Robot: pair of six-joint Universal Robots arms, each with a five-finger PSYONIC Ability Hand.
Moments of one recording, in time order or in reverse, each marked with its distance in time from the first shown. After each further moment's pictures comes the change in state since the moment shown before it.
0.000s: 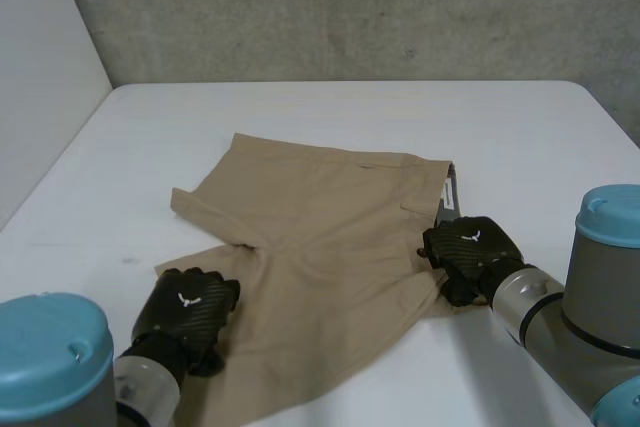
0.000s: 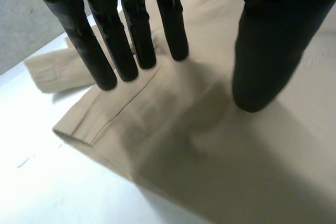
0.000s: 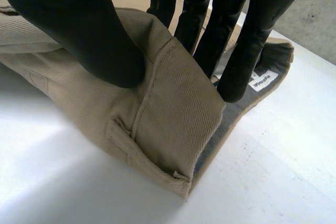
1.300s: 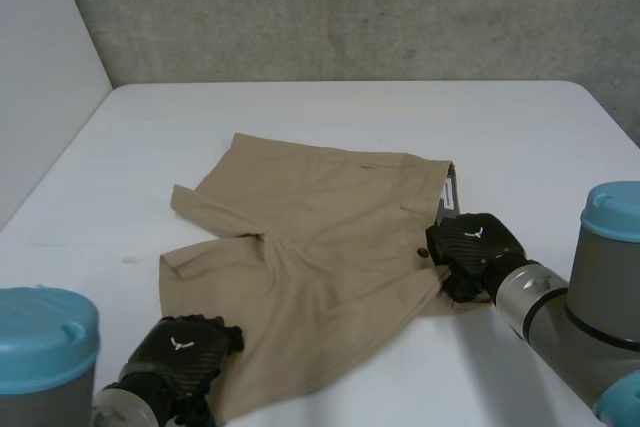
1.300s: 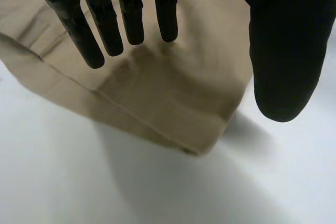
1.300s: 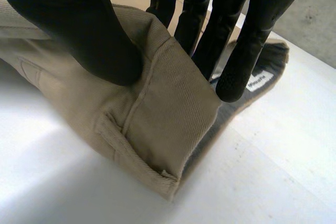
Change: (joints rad) left arm 0.037 0.033 -0.008 -0.259 0.099 -0.107; right arm -0.021 0.008 -0.007 -0.004 -0.016 -0.022; left_hand -0.253 -0.297 -0.308 -0.310 -0.313; right_hand -0.005 0.000 0.000 -0.003 -0.003
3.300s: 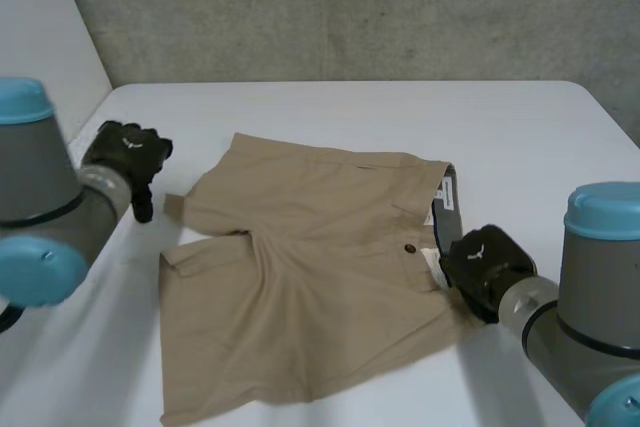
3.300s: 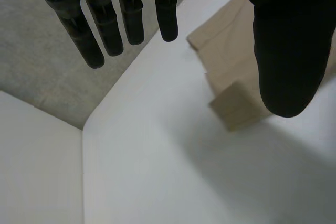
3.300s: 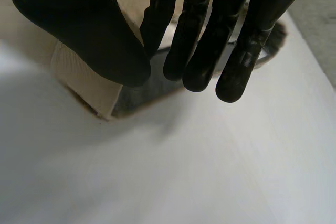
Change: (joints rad) left arm 0.346 -0.279 0.571 0.109 0.056 0.472; right arm 0.059 -0.014 -0.029 0.129 0.161 -0.362; left_hand 0.000 0.000 0.000 0.000 0.000; right_hand 0.017 0.011 0.003 0.001 0.019
